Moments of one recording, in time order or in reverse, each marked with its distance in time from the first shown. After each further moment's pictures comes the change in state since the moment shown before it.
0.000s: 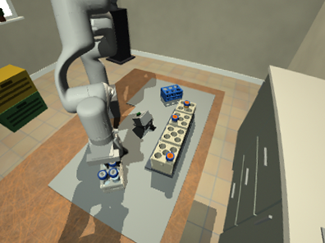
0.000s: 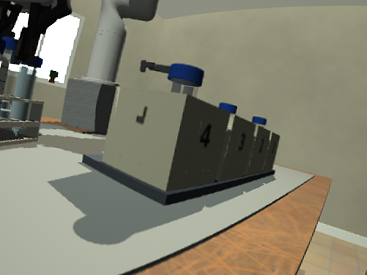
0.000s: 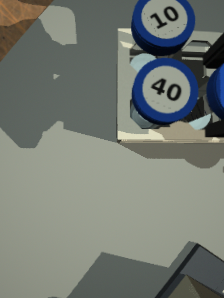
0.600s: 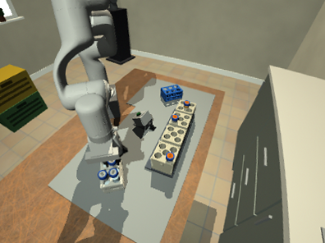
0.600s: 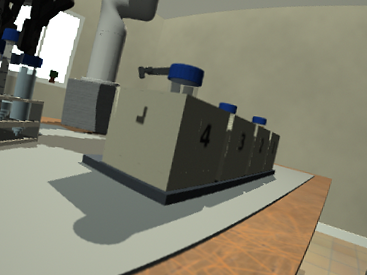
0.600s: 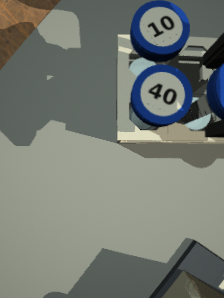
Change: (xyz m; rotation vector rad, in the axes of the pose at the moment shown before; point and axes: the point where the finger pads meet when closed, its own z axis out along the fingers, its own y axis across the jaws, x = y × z) arm 0.000 0.000 -0.011 0.000 0.000 0.000
